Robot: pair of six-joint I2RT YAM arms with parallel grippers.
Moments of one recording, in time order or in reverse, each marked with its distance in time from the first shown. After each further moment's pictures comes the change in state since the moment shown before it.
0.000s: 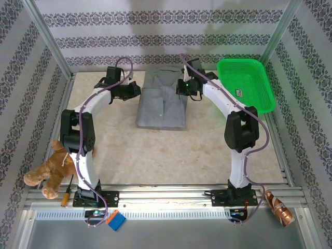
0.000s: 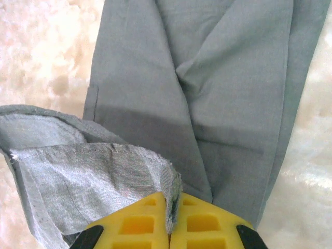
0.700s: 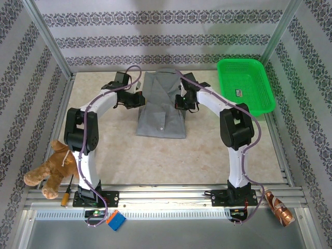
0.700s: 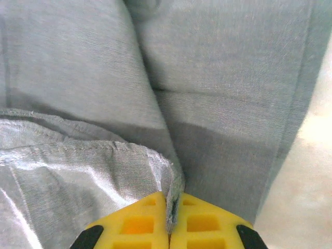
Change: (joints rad) left arm -0.059 0.019 -0.014 -0.154 -0.014 0.090; right arm 0.036 0.035 -0.169 0.002 0.001 0.000
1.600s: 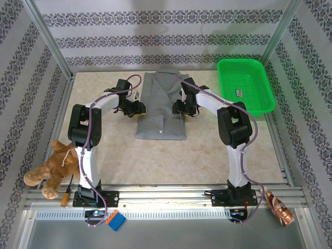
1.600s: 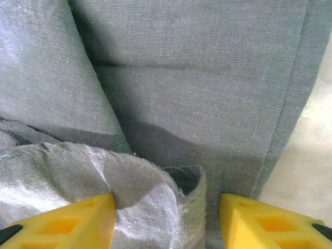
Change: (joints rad) left arm 0.011 0.108 -0.034 -0.080 -0.039 -0.006; right arm -0.008 0.065 -0.042 0.000 -0.012 -0.008
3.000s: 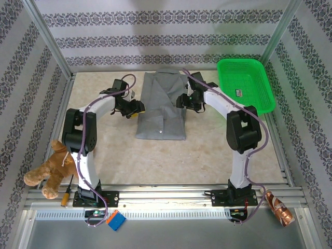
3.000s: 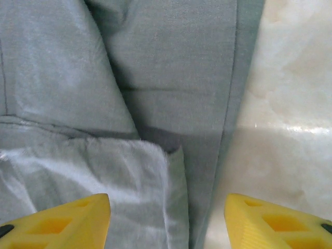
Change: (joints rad) left arm 0.013 -0.106 -0.086 0.028 0.000 -0.133; right arm -0.039 -0.126 -0.033 0.004 0.014 0.004
